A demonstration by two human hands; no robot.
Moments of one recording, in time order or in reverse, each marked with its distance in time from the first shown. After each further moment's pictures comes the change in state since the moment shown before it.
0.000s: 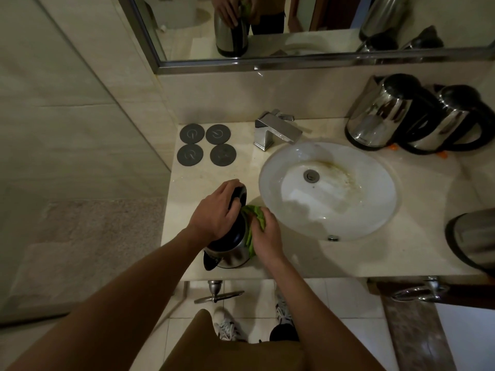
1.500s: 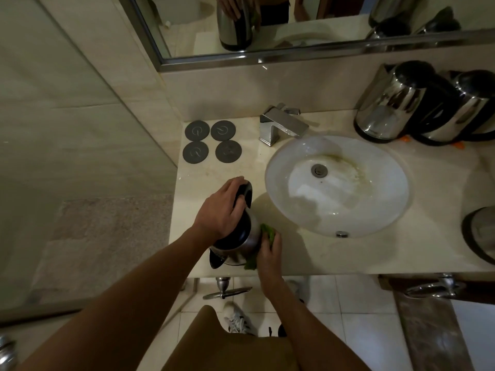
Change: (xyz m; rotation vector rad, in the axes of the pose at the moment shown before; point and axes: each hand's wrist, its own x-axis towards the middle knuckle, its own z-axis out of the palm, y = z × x) left_hand -0.001 0.003 -0.001 0.003 -0.038 -0.039; right_hand -0.031 0.046 0.027 0.322 0.160 0.259
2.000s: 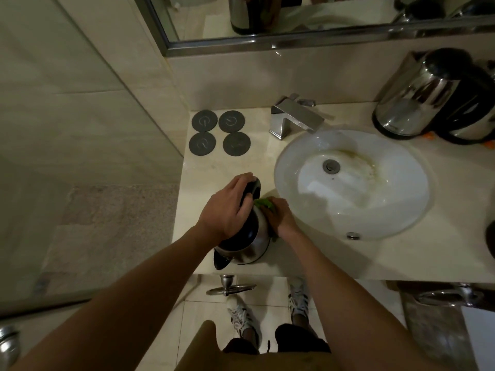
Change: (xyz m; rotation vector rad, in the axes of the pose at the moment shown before) left_hand 0.004 -0.006 0.002 -0.012 -0.010 -0.013; right_hand 0.108 -0.041 0.003 -0.619 -0.316 -0.117
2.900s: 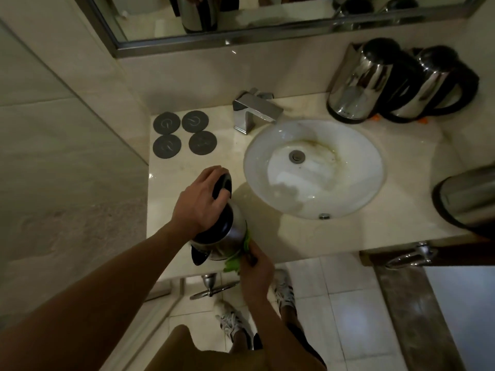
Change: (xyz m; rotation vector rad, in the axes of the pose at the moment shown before) left_hand 0.003 -0.006 0.007 0.032 0.044 0.017; right_hand -0.118 0.068 0.089 0.385 0.562 0.039
